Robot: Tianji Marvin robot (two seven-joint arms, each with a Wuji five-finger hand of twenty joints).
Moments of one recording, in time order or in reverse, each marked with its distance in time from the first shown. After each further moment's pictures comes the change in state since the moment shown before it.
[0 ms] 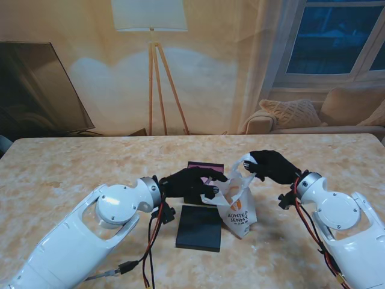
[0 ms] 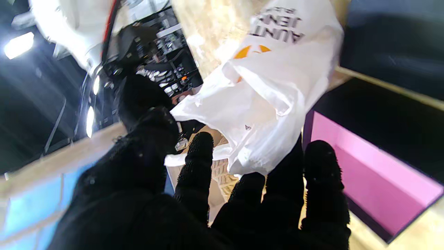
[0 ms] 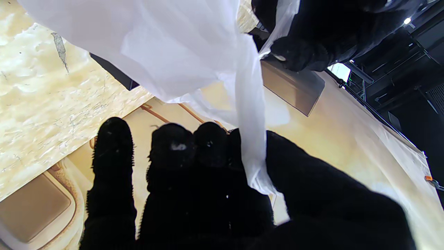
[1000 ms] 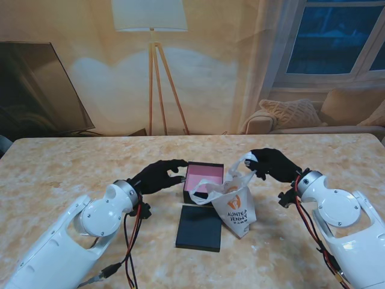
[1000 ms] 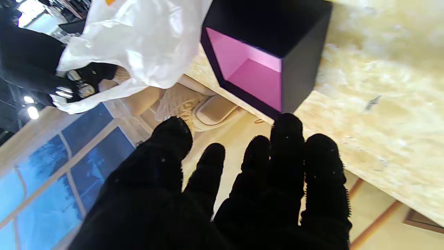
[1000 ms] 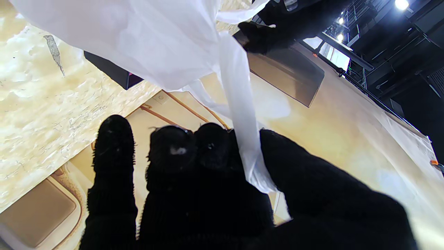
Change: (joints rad) left arm 0.139 0.002 -0.172 0.017 0.338 -0.074 0.171; right arm 0.008 -0.002 0.002 0.002 0.052 0.038 0.010; left_hand 0.137 0.098 -0.097 0.022 -0.049 0.154 -0.094 -0.064 0.102 0.039 0.192 0.155 0.171 -0.007 0.223 0.073 0.119 0.017 0.160 0.011; right_hand 0.000 -0.010 -0.001 0.043 0.032 0.011 0.000 0.004 0.059 -0.012 0.011 -0.002 0.043 -0.001 0.001 0.012 0.029 -0.013 0.006 0.000
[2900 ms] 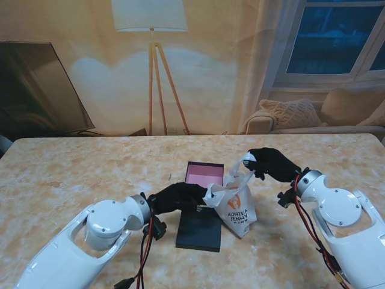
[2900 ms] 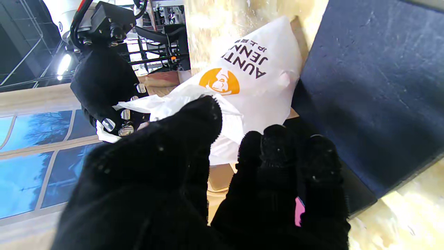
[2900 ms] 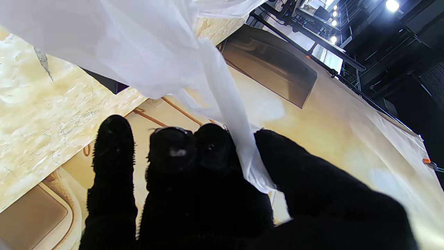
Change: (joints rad) left arm 0.019 -0.005 0.070 -0.033 -0.488 0.196 -0.149; right arm -0.007 0.001 0.004 -0.028 0.023 0.013 0.022; left_hand -0.021 -0.388 0.531 -0.069 0.159 -0.203 0.181 0.002 -0.003 -0.058 0.189 0.325 -0.048 -0.092 0.082 0.190 -0.033 -0.024 -0.058 0.006; right_hand 0.000 0.000 0.000 0.007 0.000 0.000 0.001 0.000 0.000 0.000 0.010 -0.003 0.000 0.000 0.012 0.000 0.000 0.000 0.007 0.000
